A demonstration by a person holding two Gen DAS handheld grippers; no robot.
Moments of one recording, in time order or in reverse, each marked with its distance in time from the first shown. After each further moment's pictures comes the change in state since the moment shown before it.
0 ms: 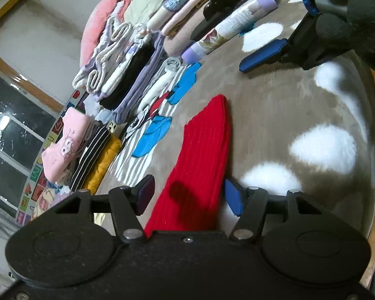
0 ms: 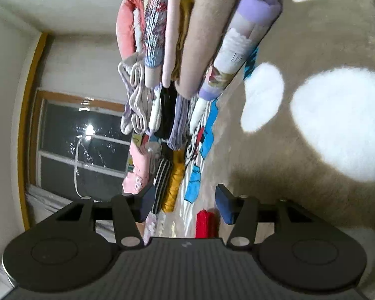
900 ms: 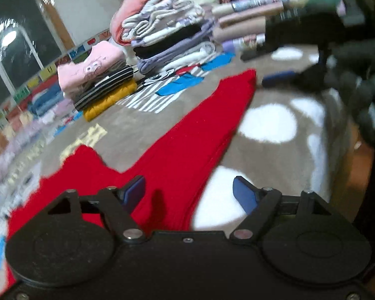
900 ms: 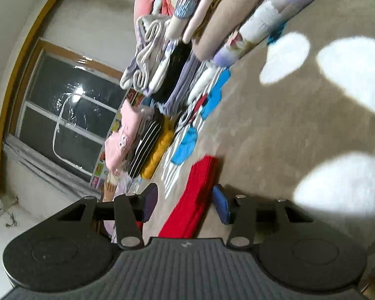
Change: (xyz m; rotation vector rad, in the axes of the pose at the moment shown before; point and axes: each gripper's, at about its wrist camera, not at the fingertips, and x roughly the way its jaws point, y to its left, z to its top) left arm -0.064 0.053 -0.104 -0.384 0.012 -0.114; right arm -0.002 0.021 -0.055 -0.238 0.066 -0.113
